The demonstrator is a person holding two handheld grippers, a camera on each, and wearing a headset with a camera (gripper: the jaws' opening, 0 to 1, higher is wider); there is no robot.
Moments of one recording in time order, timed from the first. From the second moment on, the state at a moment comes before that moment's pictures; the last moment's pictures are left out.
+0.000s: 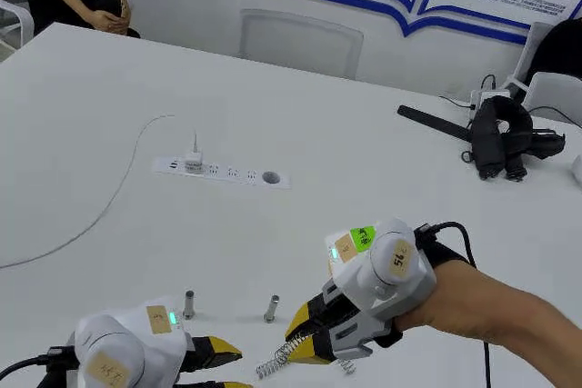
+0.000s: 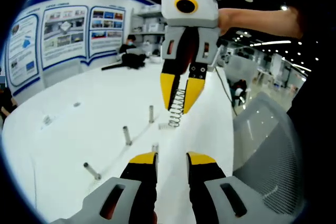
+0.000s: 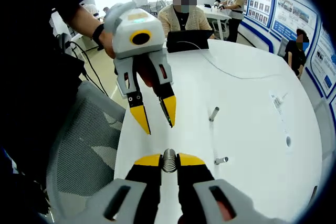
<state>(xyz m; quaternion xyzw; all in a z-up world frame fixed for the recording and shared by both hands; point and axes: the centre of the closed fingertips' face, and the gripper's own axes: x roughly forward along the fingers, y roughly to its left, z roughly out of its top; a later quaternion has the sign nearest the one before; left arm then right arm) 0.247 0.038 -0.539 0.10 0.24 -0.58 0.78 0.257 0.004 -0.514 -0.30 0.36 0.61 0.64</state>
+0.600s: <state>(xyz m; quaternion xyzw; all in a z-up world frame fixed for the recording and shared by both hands) 0.268 0.080 -0.569 0.08 0.28 -0.49 0.82 0.298 0.027 -0.535 -0.30 0.37 0.60 0.65</state>
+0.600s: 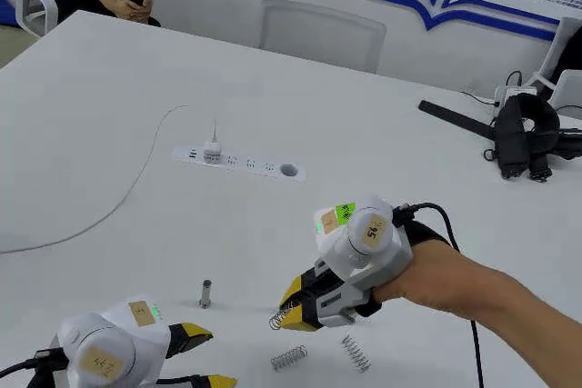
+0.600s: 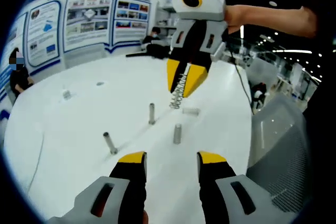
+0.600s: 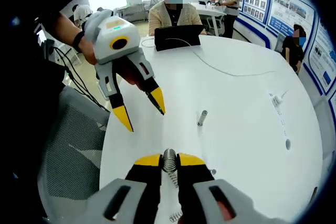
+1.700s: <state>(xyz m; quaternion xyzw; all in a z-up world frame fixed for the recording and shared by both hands) 0.281 0.137 -0.586 0.07 0.31 -0.41 0.86 0.351 0.073 -0.565 -0.32 0.38 0.60 0.63</state>
